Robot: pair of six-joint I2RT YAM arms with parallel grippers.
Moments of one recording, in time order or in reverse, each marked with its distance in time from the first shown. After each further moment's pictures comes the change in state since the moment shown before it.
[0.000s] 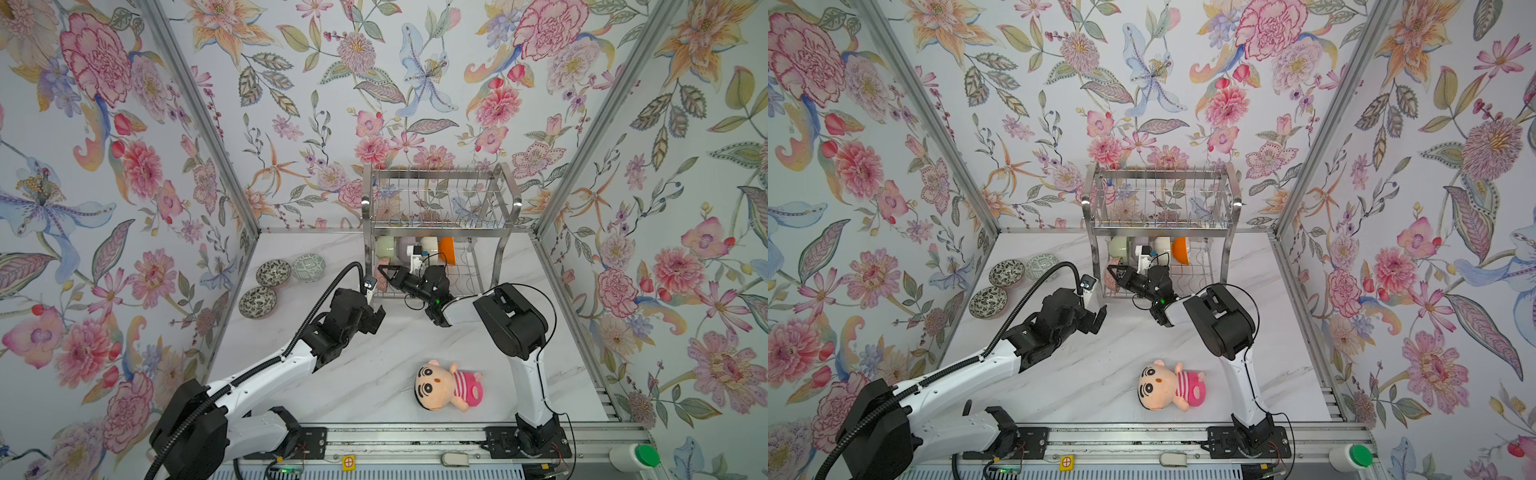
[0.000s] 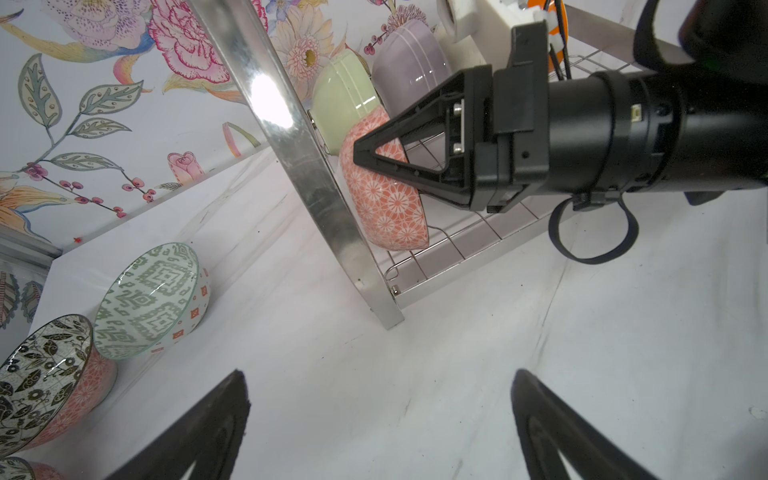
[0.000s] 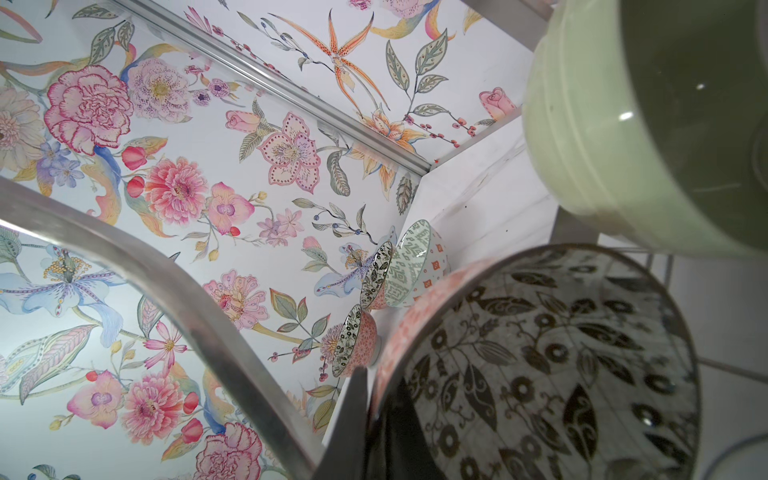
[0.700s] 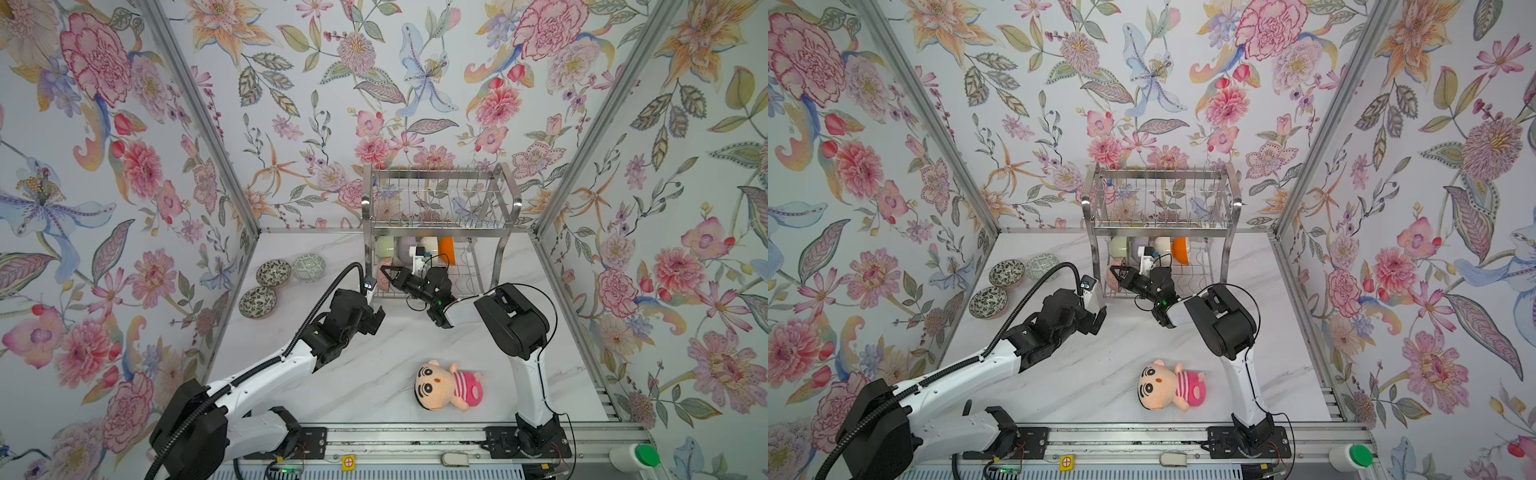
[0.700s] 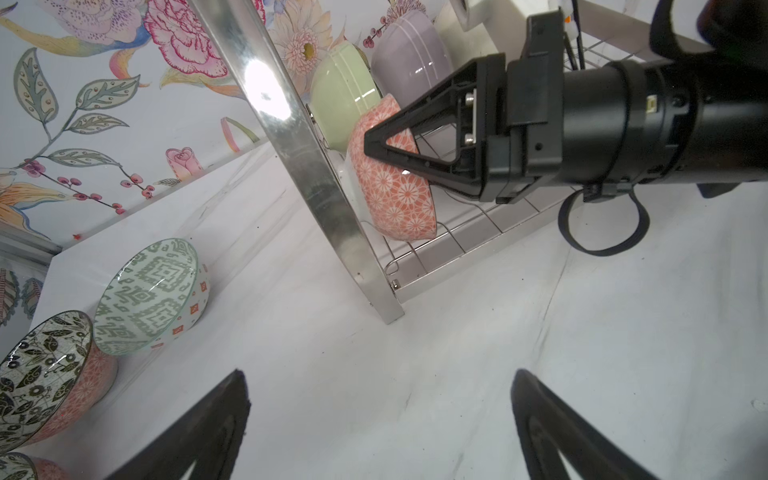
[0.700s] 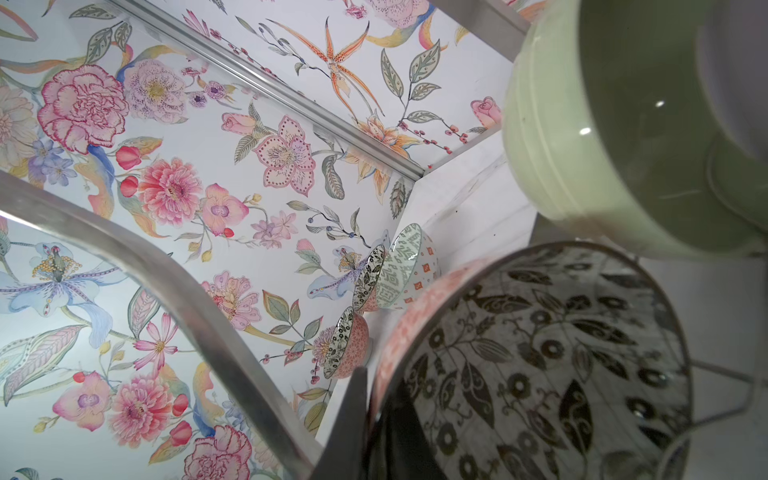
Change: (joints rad) left arm 0.000 0.000 0.000 -0.018 0.000 0.000; right arm -0.010 -0.007 -0.029 0.010 0.008 -0.029
